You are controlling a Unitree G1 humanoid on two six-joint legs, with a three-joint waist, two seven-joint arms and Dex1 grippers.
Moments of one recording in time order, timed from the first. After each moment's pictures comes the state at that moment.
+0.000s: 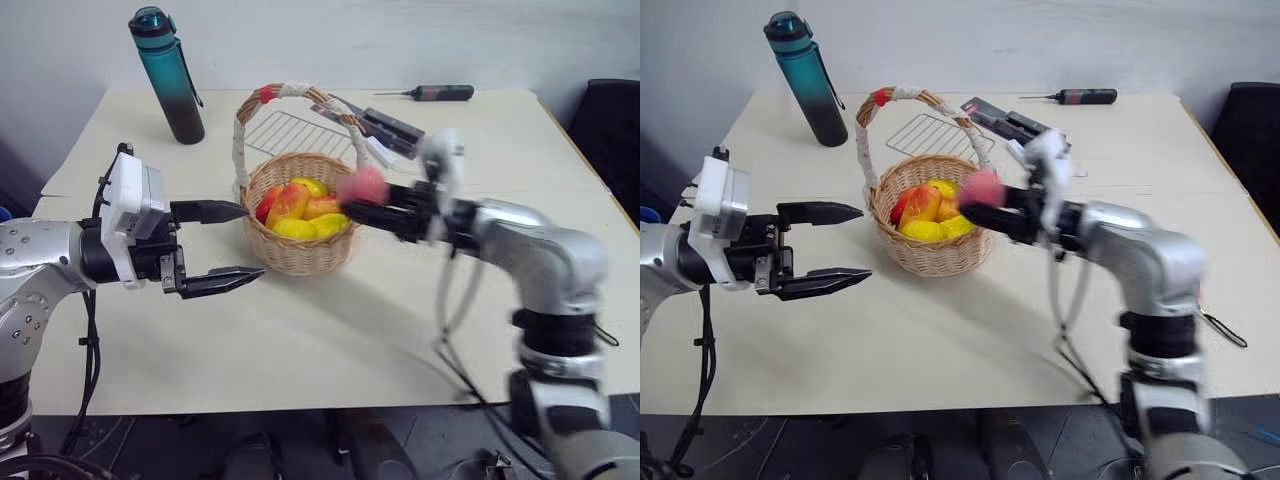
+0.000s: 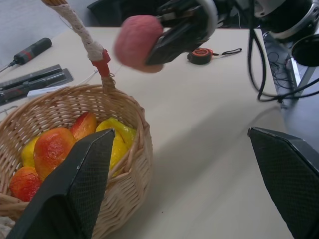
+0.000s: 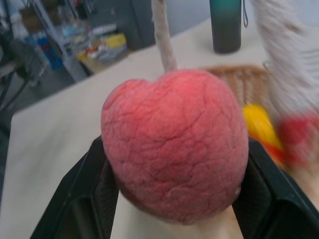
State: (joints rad) left arm -0.39 0.95 0.30 -0.46 -0.82 0.71 -0.95; right arm -0.80 -0.35 -0.06 -0.20 0.65 1.02 0.61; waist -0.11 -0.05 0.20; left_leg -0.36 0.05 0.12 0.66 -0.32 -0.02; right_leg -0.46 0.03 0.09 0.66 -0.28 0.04
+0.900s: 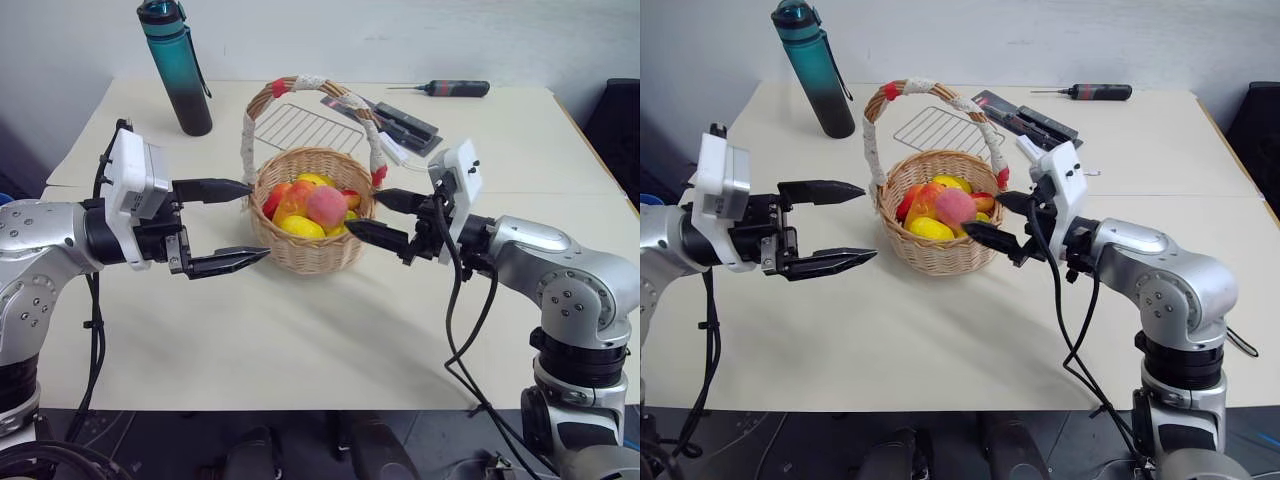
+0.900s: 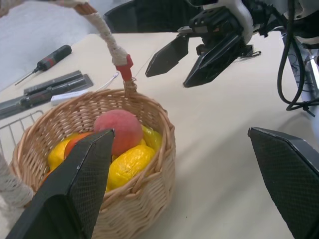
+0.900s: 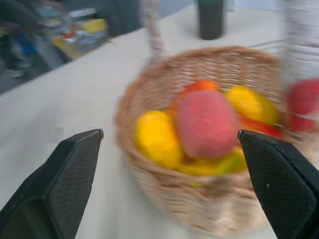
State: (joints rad) left arm -0.50 0.94 0.25 -0.40 -0.79 0.67 -0.93; right arm -0.65 -0.49 -0.13 -0.43 0.71 1.08 0.47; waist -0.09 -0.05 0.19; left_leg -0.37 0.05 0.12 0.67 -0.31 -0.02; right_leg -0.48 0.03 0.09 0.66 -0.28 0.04
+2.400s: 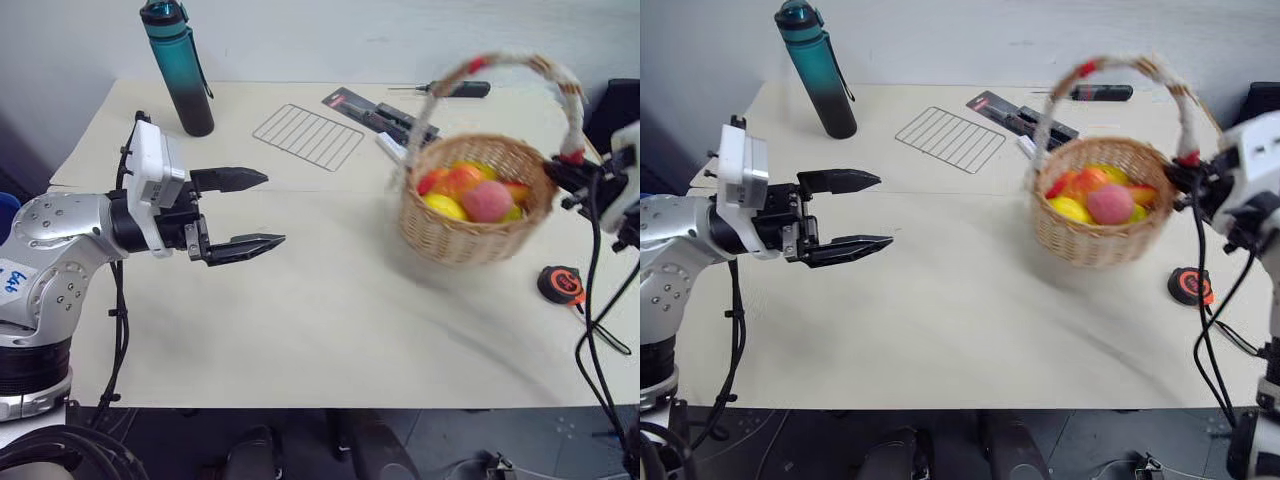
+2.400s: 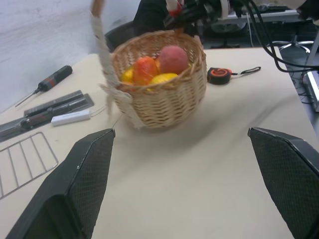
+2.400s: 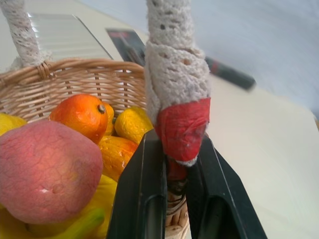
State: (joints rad) left arm -0.57 0.84 0.17 -0.32 -0.74 0.61 -0.95; right arm -0.45 -0.89 -0.42 0.10 0.37 0.50 0.69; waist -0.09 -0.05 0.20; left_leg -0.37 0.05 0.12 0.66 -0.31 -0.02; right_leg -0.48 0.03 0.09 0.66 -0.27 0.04
